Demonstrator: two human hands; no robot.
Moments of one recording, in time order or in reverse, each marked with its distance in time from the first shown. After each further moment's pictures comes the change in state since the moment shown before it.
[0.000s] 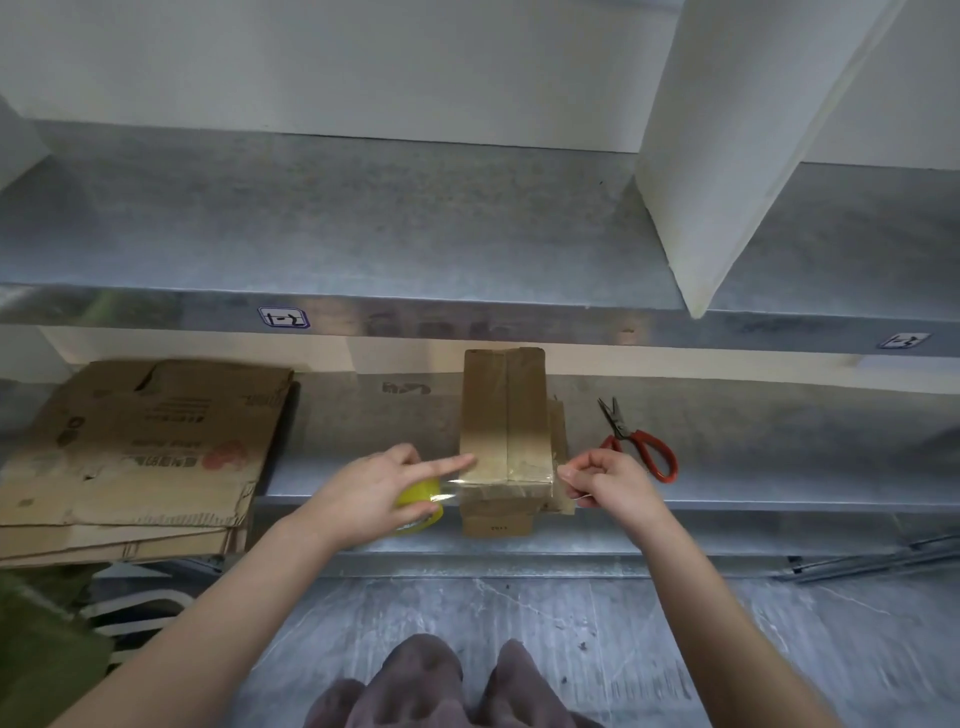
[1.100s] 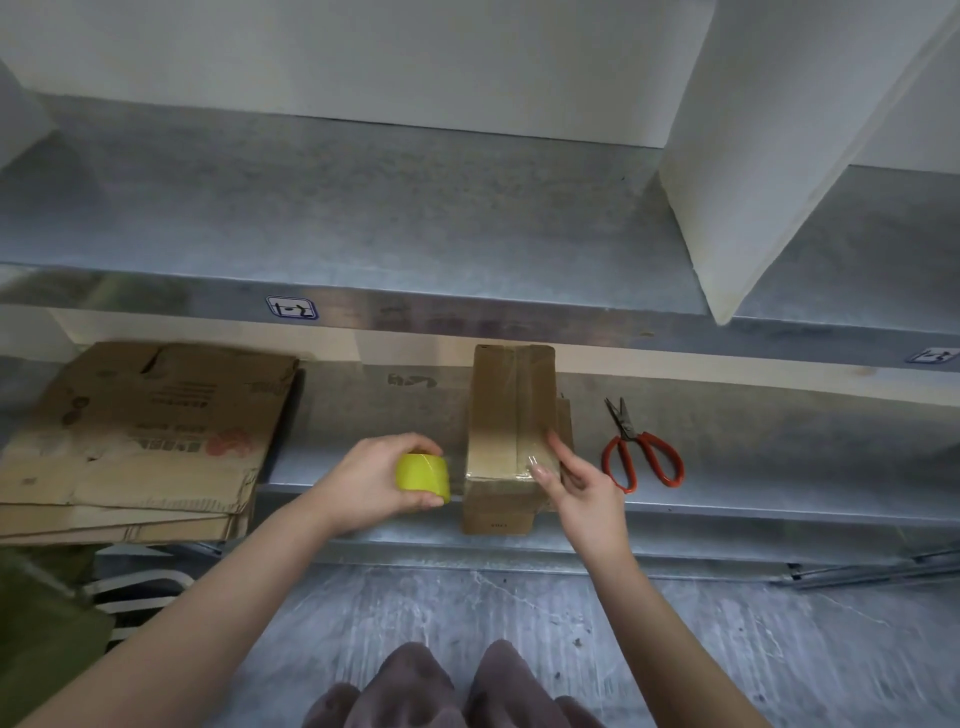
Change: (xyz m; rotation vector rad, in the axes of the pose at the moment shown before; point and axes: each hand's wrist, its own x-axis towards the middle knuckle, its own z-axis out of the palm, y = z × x) left_hand 0.008 -0.015 0.008 -0.362 0.128 -0.150; right_hand -0.009 0.023 0.047 0.026 0.114 -0.256
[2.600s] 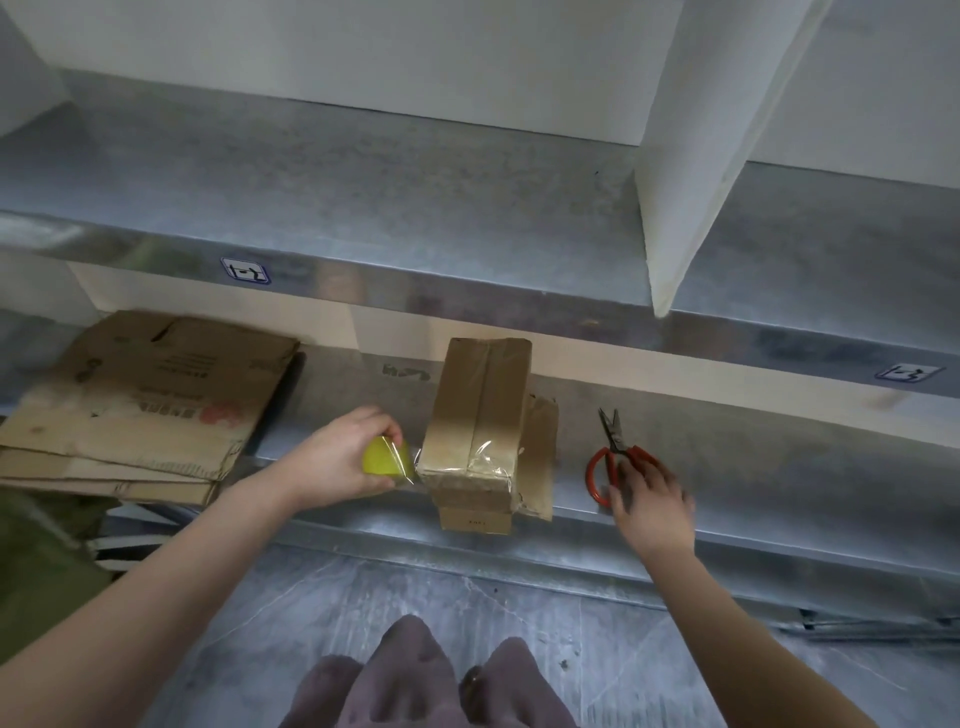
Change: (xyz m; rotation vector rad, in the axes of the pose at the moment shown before) left_hand -0.004 0.009 0.002 0.205 0.097 0.021; right_hand 0.077 0.097 -0.113 -1.203 -0.003 -0.054
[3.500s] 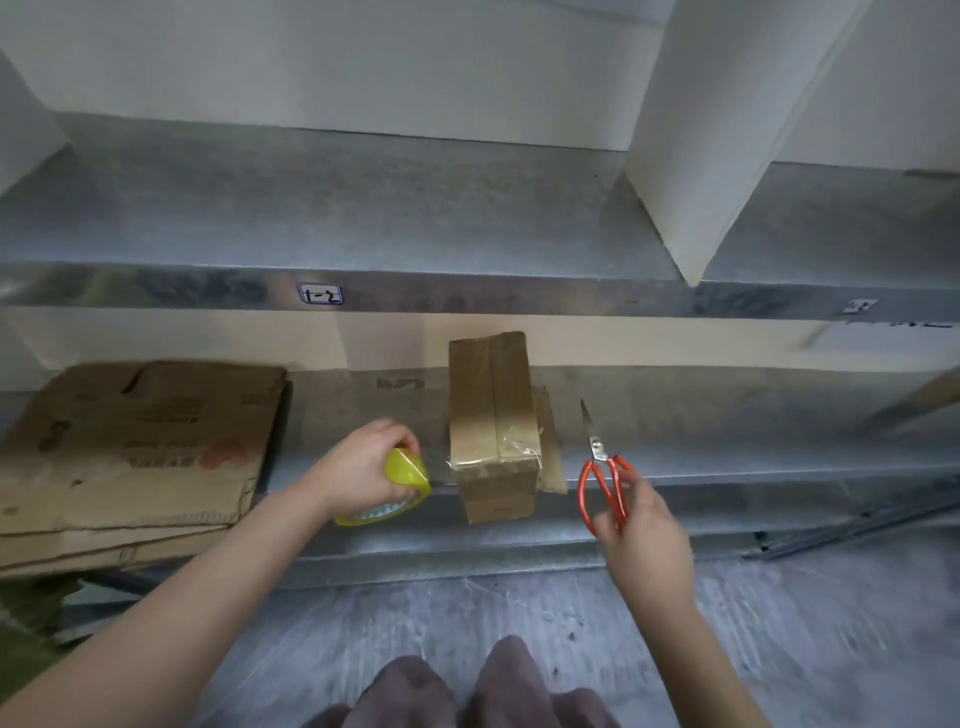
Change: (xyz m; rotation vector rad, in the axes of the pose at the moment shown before) left_hand -0.002 -0.019 -0.017 -0.008 -0.111 0.072; right_hand -0.153 -0.122 -0.071 0.474 0.229 0.274
